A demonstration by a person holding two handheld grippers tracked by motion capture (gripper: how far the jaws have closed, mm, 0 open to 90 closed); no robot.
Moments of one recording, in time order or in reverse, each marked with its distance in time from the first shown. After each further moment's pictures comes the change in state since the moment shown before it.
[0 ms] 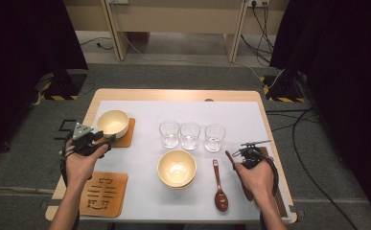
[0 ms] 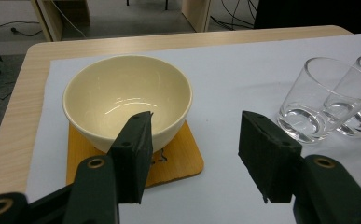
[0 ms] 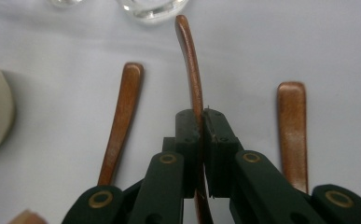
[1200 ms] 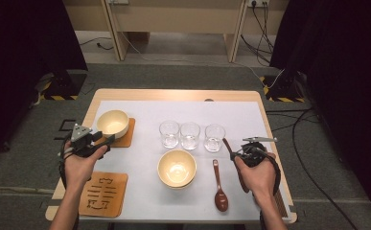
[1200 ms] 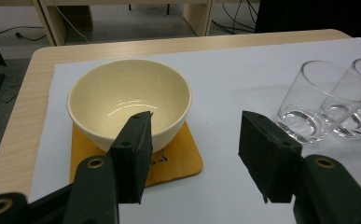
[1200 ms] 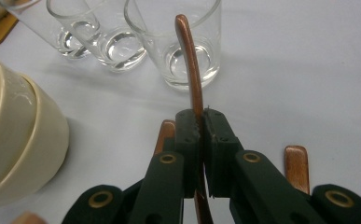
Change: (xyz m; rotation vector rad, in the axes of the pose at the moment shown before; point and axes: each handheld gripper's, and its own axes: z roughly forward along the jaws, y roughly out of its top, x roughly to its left) left arm -0.003 -0.001 -0.007 -0.018 0.008 0.004; right arm 0.013 0.005 -0.024 -0.216 0.066 -0.059
